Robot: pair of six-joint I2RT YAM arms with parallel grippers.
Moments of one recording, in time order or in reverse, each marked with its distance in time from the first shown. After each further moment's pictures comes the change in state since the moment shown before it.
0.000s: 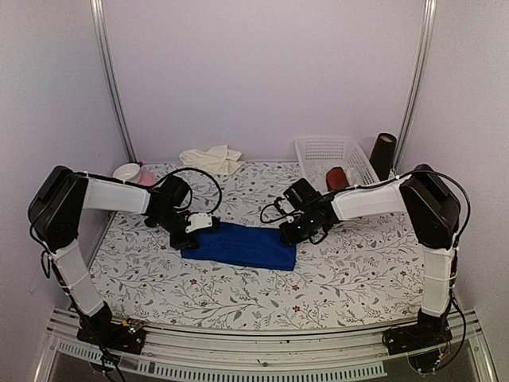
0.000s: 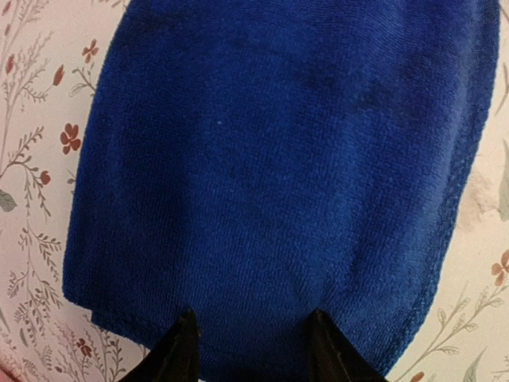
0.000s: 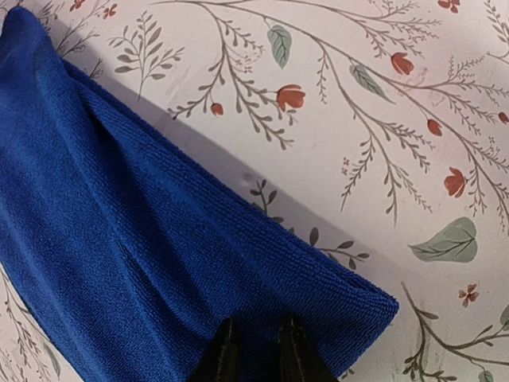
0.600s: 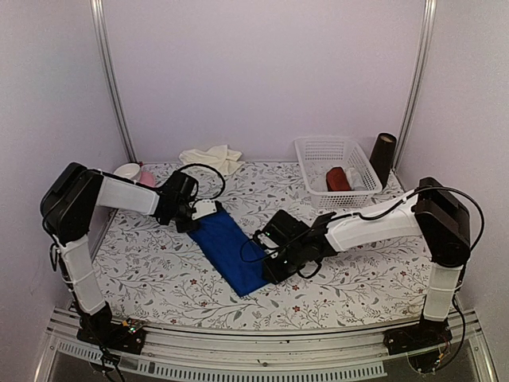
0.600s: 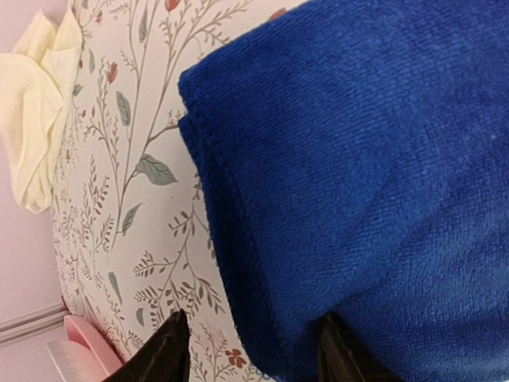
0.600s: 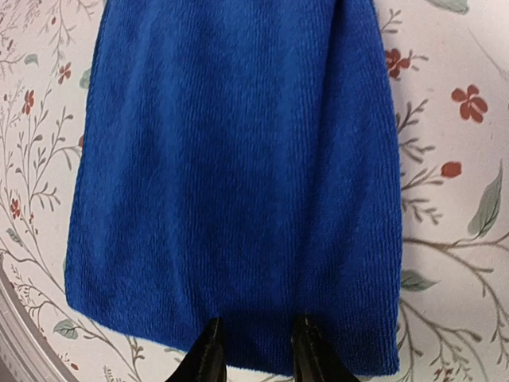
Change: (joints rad) left arm -0.005 0.101 0.045 0.312 -0.338 -0.007; right arm 0.270 -0.109 -0.124 -0.042 -0.039 0.143
